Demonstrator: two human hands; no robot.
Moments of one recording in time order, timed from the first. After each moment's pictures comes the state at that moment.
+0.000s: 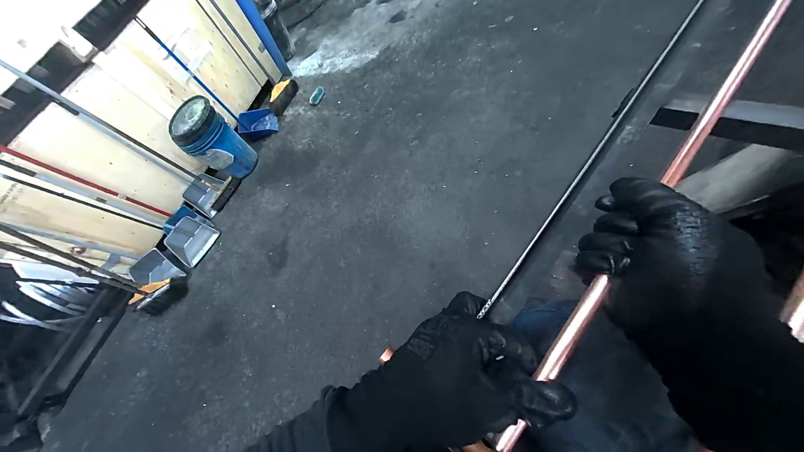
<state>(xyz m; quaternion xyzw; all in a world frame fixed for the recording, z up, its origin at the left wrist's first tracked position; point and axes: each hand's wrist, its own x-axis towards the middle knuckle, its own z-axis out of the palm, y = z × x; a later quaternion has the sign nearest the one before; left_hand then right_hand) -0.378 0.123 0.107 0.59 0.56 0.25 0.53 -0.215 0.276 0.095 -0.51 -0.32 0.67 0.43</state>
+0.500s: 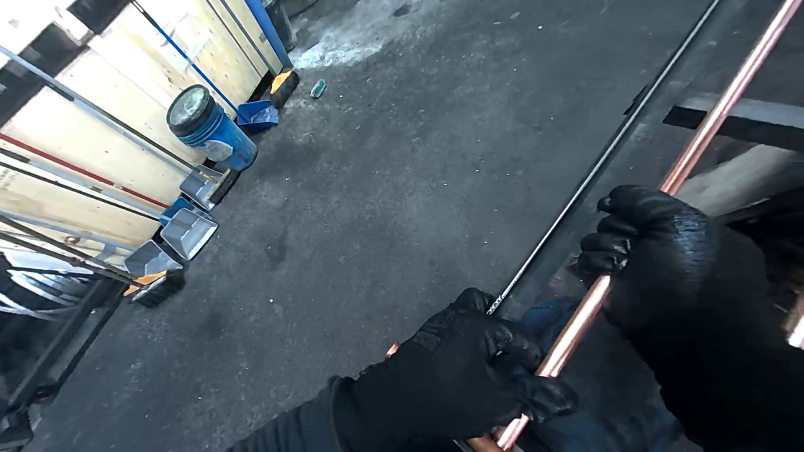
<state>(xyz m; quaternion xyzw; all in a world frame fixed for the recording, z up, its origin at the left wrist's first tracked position) -0.379 0.121 0.108 0.57 0.53 0.28 0.56 -0.221 0.267 0.097 -0.53 -0.33 0.65 0.44</state>
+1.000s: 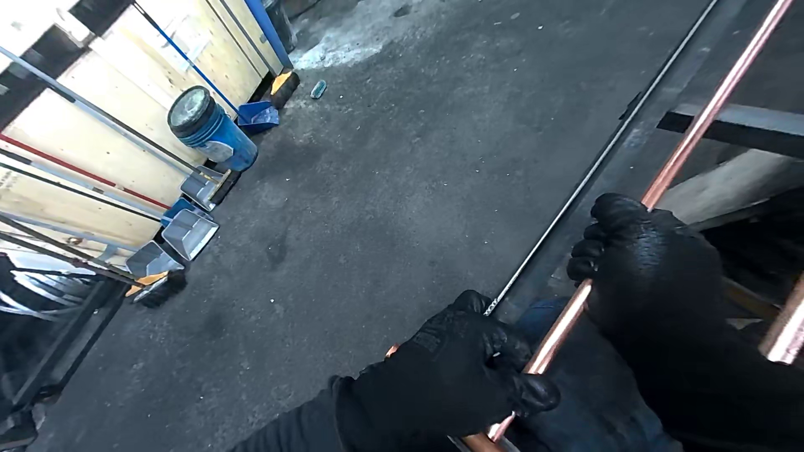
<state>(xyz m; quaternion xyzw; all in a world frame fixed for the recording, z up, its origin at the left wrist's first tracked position) -0.379 0.123 0.103 0.60 0.54 0.25 0.53 -0.238 0.262 0.097 -0.63 -0.32 0.56 0.44</state>
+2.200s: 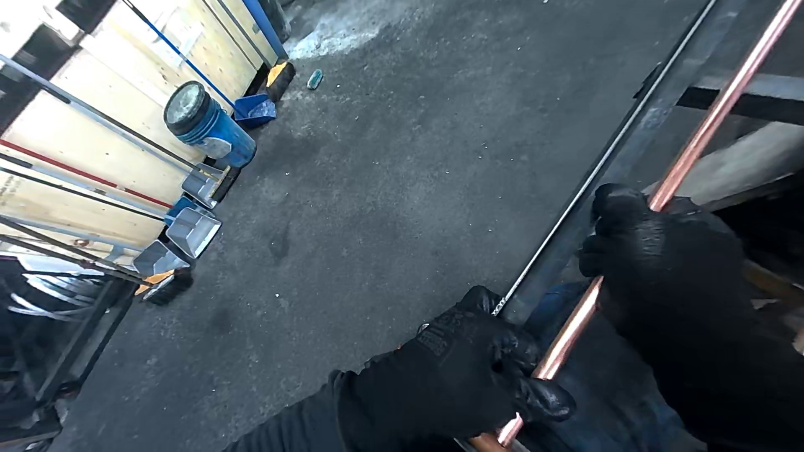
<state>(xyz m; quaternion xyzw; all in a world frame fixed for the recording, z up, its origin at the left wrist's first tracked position) -0.376 0.120 0.103 0.62 0.53 0.22 0.54 -0.232 0.251 0.096 -0.68 -0.40 0.48 0.38</state>
